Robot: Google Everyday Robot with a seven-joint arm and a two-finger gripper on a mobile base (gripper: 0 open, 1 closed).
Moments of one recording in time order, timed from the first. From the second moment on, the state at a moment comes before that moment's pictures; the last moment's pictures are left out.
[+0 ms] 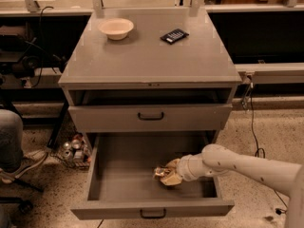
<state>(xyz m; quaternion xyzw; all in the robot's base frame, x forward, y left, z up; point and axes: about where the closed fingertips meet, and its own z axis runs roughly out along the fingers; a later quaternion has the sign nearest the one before) 0.551 -0.075 0.403 -0.52 0.77 0.23 0.29</state>
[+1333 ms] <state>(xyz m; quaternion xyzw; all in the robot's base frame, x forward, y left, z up) 0.503 -0.146 0.567 -0.55 0.72 0.24 0.33</state>
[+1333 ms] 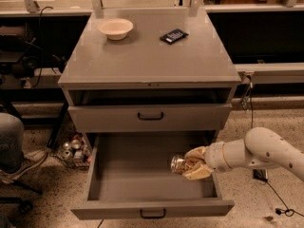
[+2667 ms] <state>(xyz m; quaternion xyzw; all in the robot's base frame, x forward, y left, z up) 0.512 -0.187 0.682 -0.56 0.70 0.16 0.42</state>
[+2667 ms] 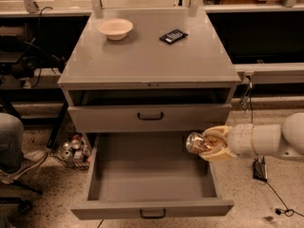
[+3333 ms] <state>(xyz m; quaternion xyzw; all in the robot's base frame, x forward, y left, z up) 0.536 -0.202 0.779 -0.58 0.65 0.11 0.48</state>
